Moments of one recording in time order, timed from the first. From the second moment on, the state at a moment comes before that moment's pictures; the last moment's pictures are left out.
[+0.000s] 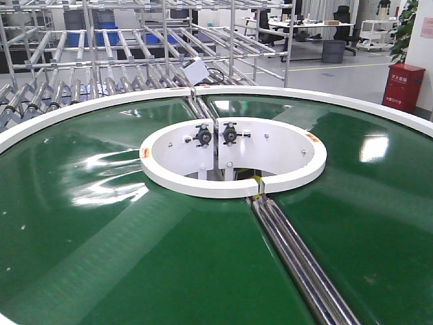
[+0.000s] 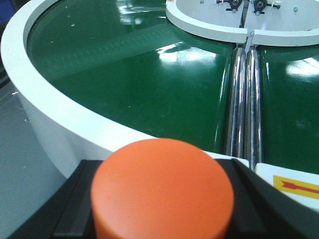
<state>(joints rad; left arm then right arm) 0.00 -0.01 0.03 -0.07 0.01 0.03 0.44 0.16 -0.60 0.05 0.88 -0.04</state>
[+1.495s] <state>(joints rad) 0.00 -0.01 0.03 -0.07 0.01 0.03 0.44 0.58 -0.73 -0.07 0.80 -0.03</state>
